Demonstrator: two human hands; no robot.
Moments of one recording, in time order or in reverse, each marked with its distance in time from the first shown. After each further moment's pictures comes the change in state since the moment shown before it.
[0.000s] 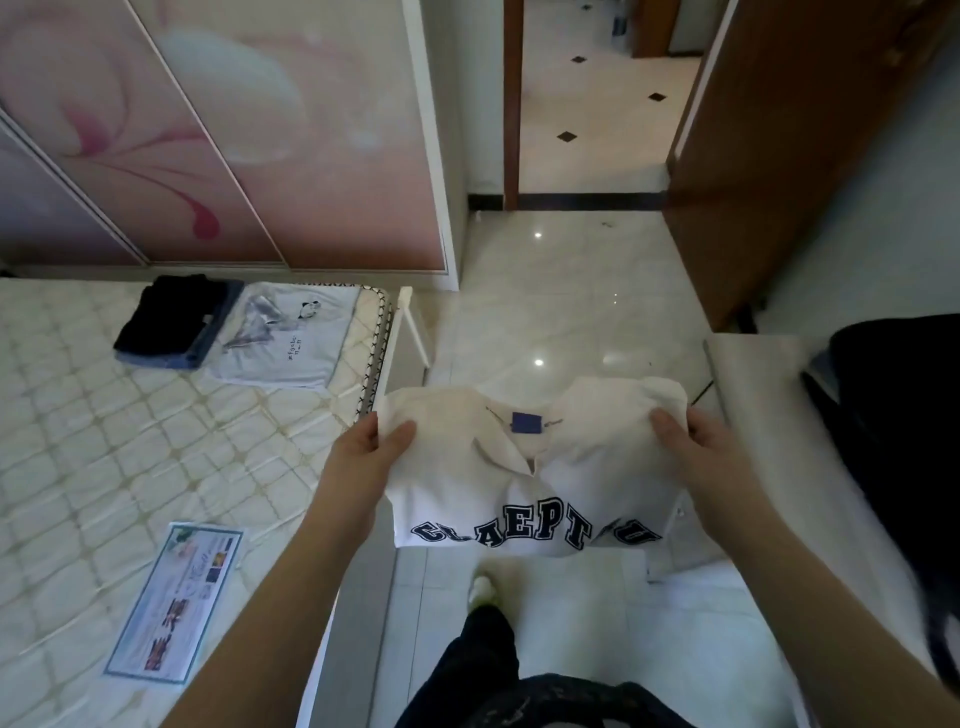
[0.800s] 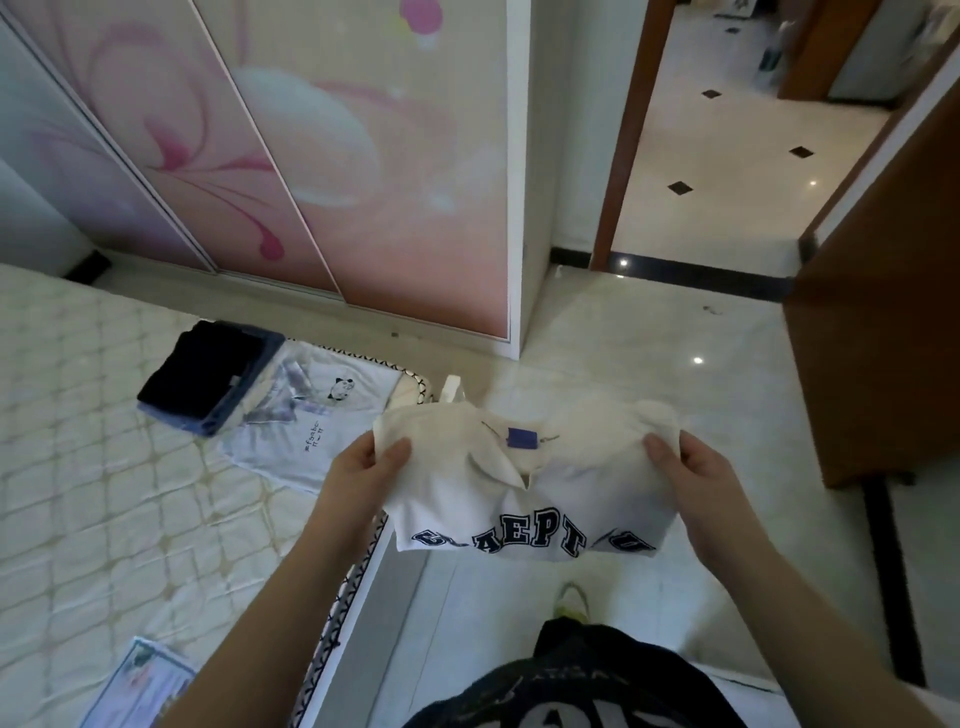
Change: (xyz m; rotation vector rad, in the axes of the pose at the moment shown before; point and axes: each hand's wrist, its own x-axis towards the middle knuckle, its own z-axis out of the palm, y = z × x) left_hand 0.336 0.108 0.024 -0.067 0.169 -0.025; right_hand 0.391 -0.116 0.123 0.029 -0.256 0.045
